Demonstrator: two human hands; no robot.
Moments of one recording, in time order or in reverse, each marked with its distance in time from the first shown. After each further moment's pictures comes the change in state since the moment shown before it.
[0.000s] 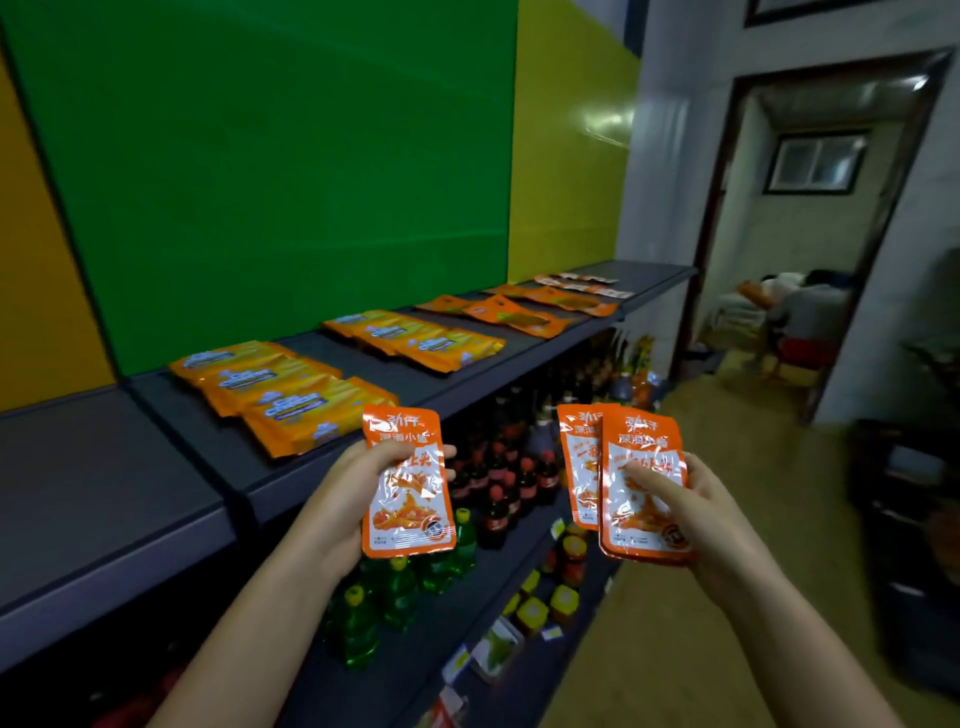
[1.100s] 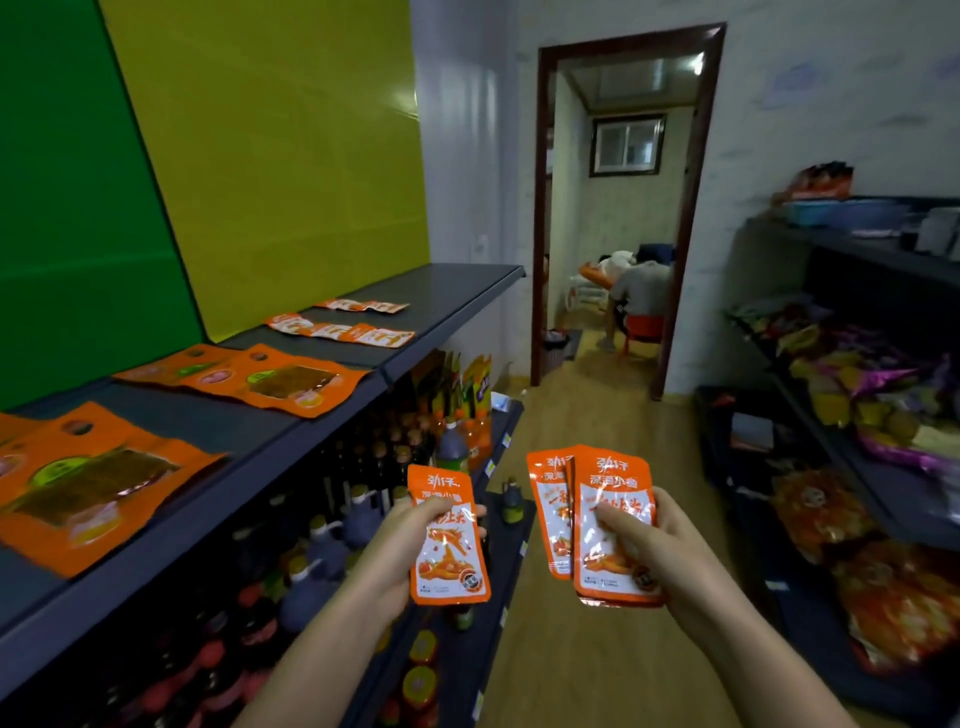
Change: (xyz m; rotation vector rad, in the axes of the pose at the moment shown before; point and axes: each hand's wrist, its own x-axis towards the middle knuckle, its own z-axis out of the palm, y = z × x) left_hand 0.450 -0.121 0.383 0.052 -0.279 -0.266; right_hand 0.410 -0.007 -0.282 0.001 0.236 0.038
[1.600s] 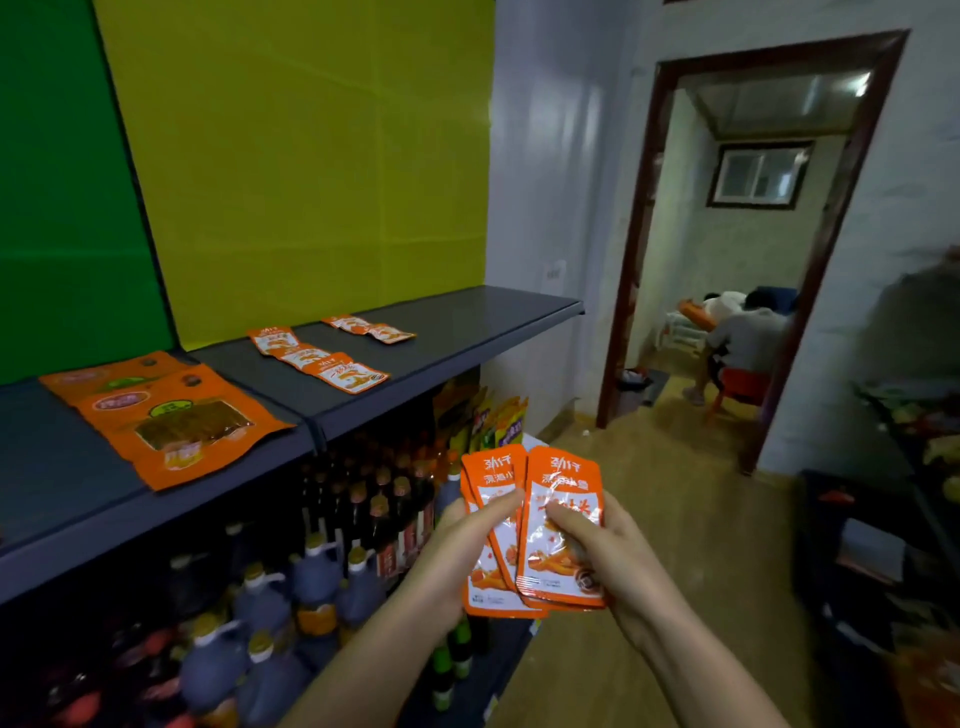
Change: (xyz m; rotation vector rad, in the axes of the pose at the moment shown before) left_hand 0.157 0.034 0.144 -0.084 0.145 0.112; right_hand 0.225 -0.041 -0.026 0.026 -0.341 0.004
